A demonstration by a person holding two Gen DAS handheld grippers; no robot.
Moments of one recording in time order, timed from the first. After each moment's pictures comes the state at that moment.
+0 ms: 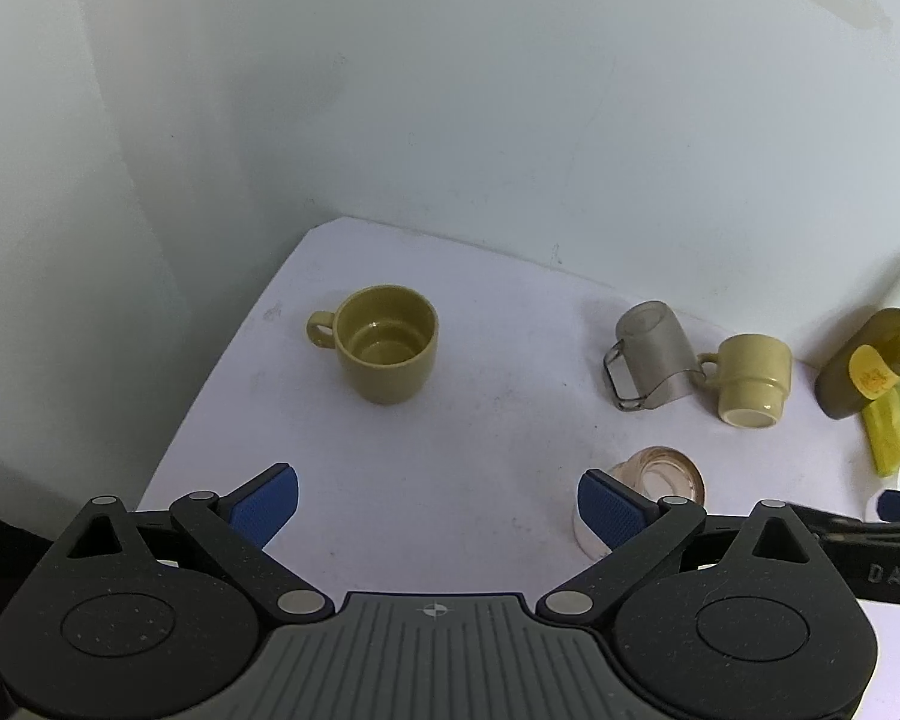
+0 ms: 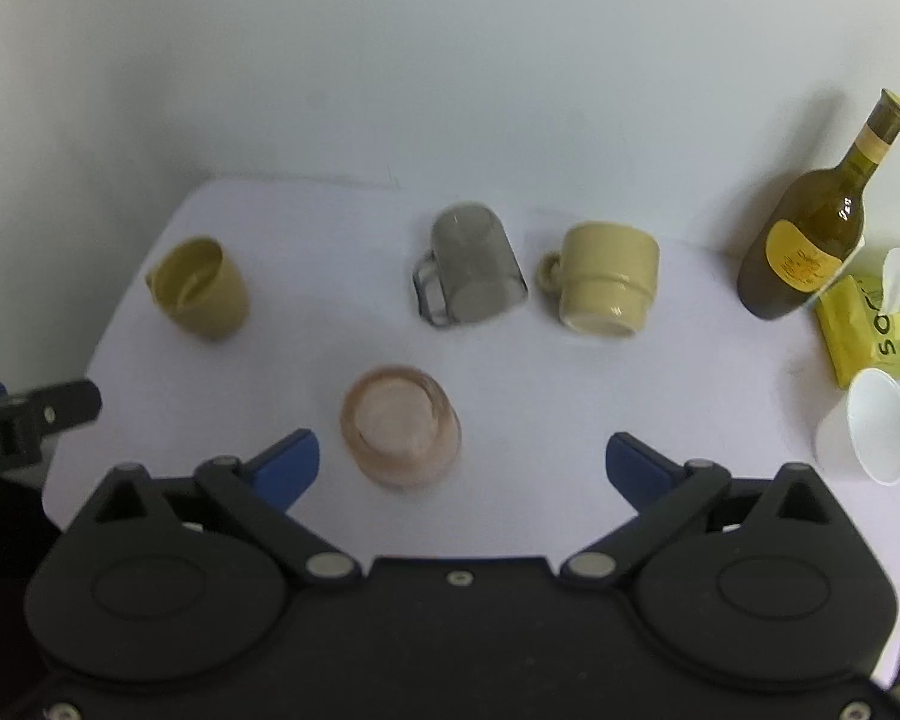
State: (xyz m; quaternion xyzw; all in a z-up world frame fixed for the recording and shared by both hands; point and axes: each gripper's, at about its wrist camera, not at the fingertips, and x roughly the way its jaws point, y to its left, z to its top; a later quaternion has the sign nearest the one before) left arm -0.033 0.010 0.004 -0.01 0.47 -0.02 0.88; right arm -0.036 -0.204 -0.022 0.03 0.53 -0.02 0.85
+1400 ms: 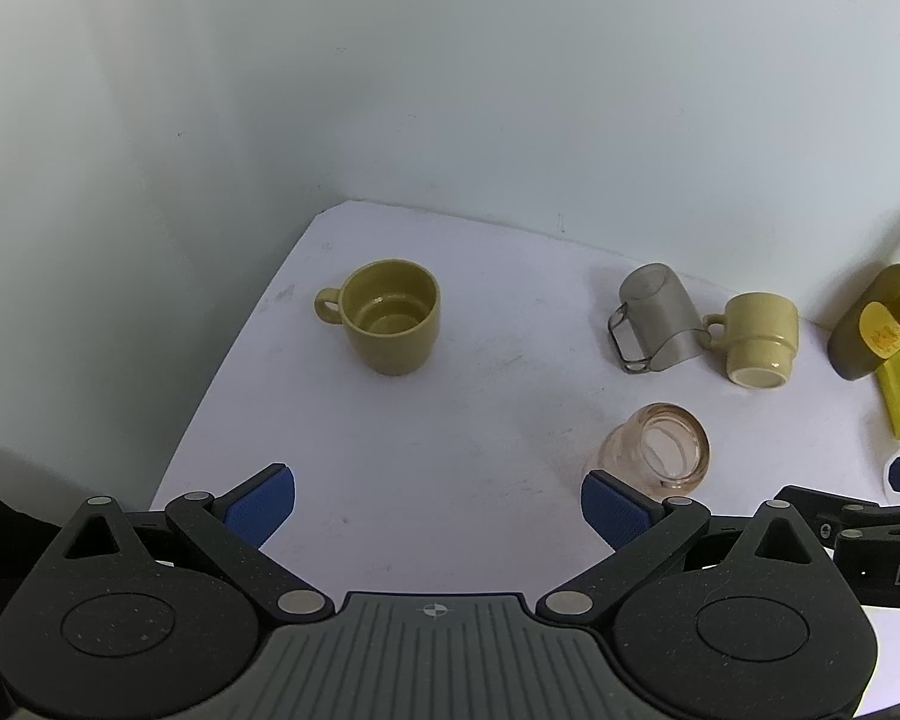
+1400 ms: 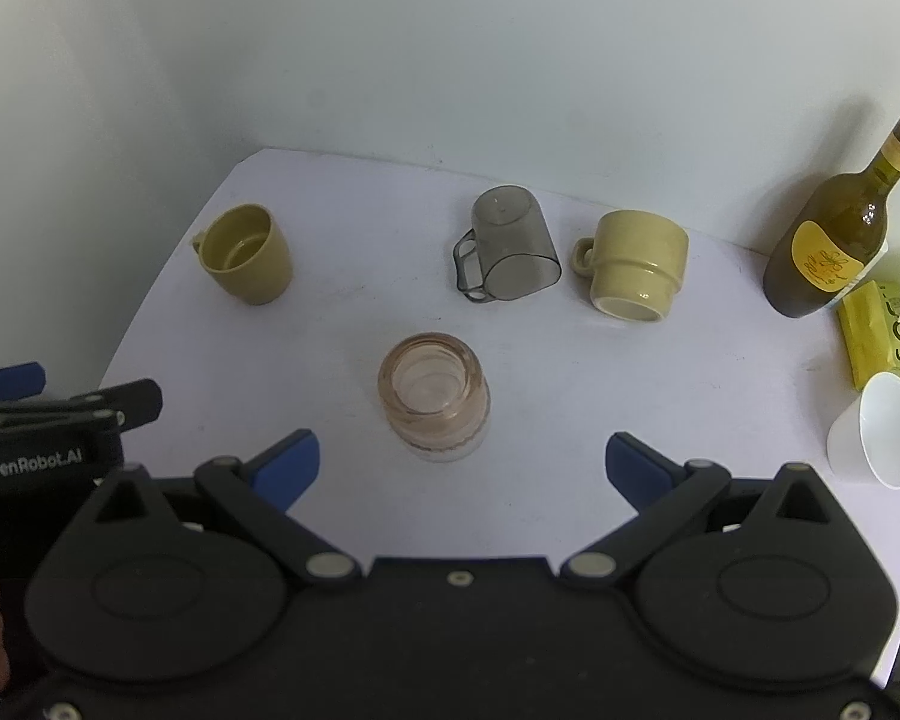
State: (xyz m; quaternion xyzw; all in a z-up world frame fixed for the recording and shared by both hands) left arm -0.041 -0.002 -0.003 0.03 0.49 -0.01 0.87; right arm -0.053 -0.197 -0.016 0.03 0.53 0.02 0.85
